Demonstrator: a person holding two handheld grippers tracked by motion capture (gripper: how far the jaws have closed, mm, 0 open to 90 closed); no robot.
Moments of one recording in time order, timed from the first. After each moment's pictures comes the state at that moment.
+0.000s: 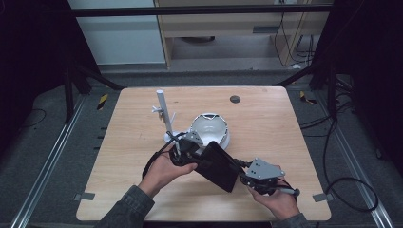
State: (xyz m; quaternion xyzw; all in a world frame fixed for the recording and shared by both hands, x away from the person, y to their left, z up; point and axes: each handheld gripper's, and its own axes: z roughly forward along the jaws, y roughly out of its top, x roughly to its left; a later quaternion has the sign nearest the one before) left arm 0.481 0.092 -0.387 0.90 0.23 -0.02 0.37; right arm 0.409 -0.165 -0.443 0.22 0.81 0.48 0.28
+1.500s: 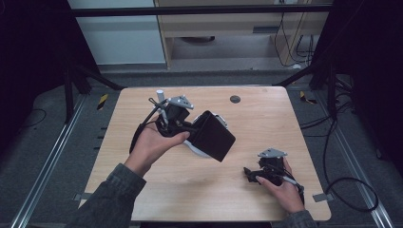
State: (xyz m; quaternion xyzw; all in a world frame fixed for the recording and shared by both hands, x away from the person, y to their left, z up) left arm 0.498 0.105 -0.275 0.88 0.25 0.04 0.41; right arm 0.469 -0.213 -0.513 0.48 0.79 0.33 0.21
